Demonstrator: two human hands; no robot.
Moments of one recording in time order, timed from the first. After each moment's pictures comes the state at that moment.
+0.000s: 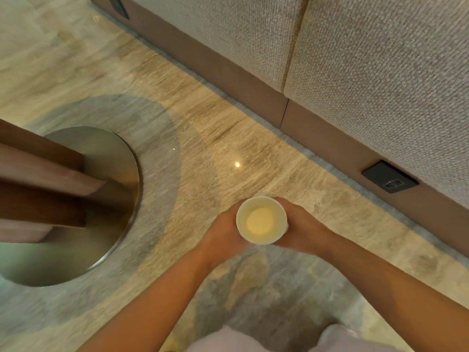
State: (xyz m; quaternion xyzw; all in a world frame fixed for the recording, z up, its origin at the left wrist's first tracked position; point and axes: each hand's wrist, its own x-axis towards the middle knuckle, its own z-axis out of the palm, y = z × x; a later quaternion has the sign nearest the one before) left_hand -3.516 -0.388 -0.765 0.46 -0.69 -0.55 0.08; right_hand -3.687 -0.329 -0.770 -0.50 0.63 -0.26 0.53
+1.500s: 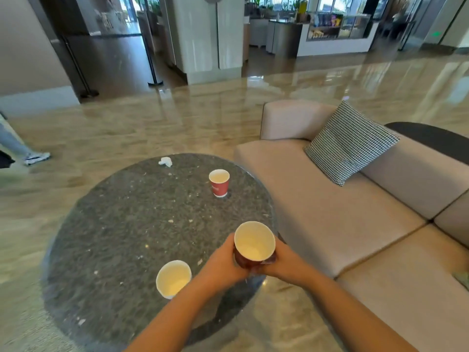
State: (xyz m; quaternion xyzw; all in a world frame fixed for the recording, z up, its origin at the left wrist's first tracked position) left_hand -3.296 -0.420 -0.056 0.57 -0.64 -0.43 0.28; right_hand -3.465 -0.440 -0.067 -0.66 0.49 -0.24 0.52
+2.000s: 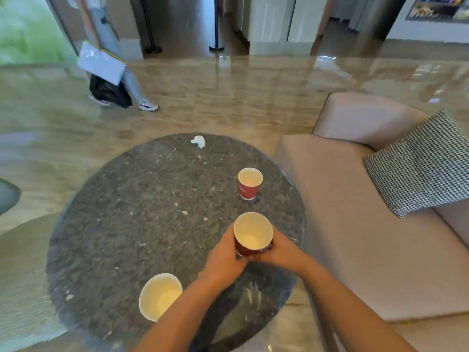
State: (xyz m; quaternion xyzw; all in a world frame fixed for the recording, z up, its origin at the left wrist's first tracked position) left_hand -3.293 -0.514 -0.122 0.69 -0.50 -0.39 0.36; right_hand -3.436 -0.594 -0.115 -0.71 0.41 -0.13 0.55
